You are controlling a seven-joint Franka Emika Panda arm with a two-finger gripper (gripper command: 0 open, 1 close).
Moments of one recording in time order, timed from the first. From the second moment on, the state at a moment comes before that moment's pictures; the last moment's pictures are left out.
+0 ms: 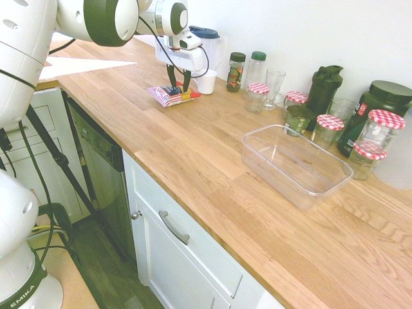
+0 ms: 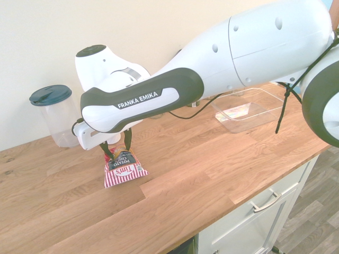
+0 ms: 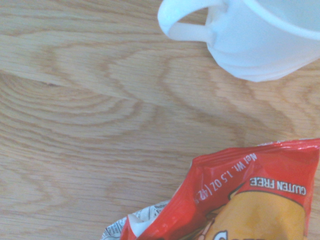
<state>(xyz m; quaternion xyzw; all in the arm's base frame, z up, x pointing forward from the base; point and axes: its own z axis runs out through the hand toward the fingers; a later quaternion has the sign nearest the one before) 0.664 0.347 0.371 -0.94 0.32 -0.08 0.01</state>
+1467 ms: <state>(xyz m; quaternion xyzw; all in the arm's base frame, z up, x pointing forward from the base) 0.597 0.229 0.513 -0.93 0.35 -0.13 0.06</state>
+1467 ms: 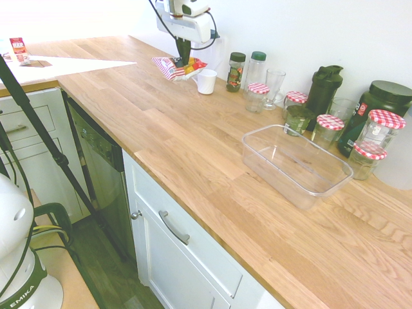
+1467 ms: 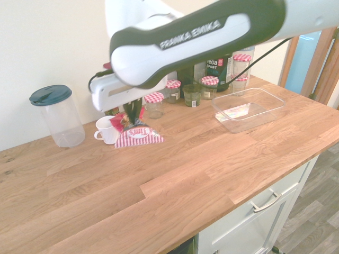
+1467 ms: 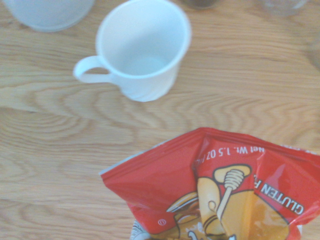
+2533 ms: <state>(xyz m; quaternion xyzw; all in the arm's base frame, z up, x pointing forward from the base) 0.510 -0.151 0.535 -0.89 0.43 -0.13 0.12</state>
